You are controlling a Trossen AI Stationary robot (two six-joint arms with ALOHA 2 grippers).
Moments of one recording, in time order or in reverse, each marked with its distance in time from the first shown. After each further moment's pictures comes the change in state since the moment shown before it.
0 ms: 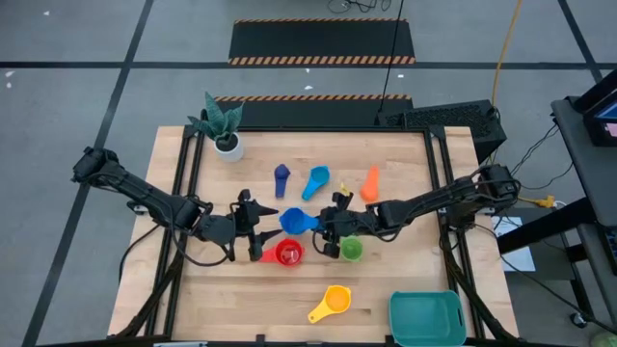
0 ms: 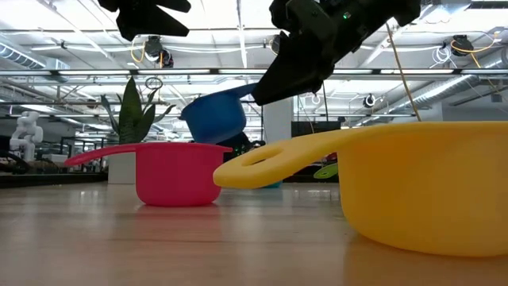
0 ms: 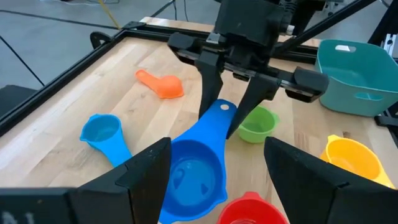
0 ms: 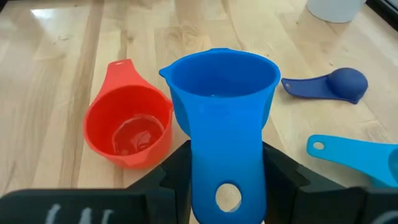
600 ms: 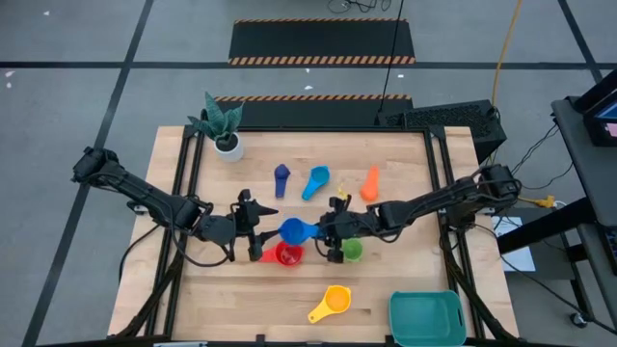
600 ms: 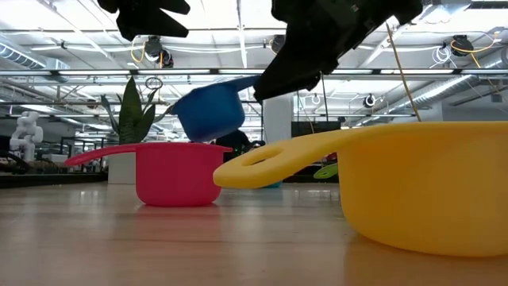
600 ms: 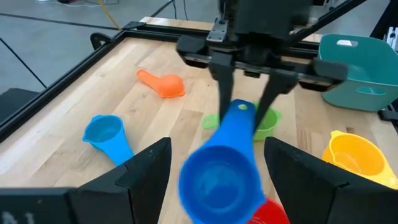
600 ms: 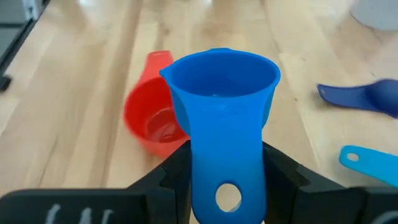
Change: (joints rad) left arm 0.000 0.000 0.000 -0.008 0.000 0.021; right arm 0.023 -0.012 0.000 0.000 -0.105 -0.075
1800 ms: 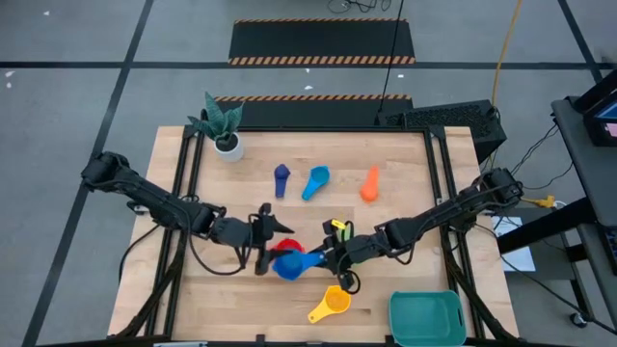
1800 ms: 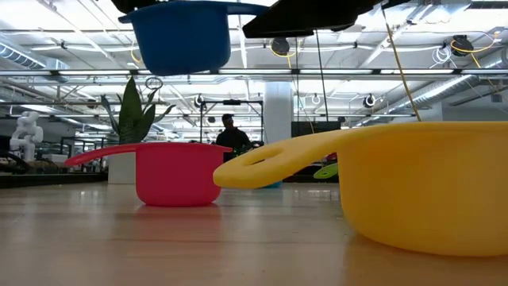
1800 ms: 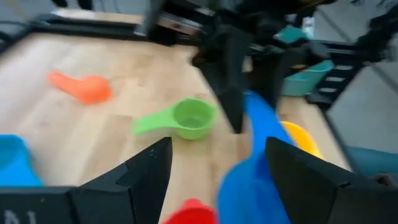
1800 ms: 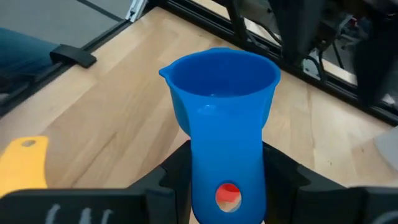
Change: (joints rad) left arm 0.035 0.141 0.000 0.220 0.269 0.096; right arm 0.152 -0.001 0.000 0.167 0.019 -0.389
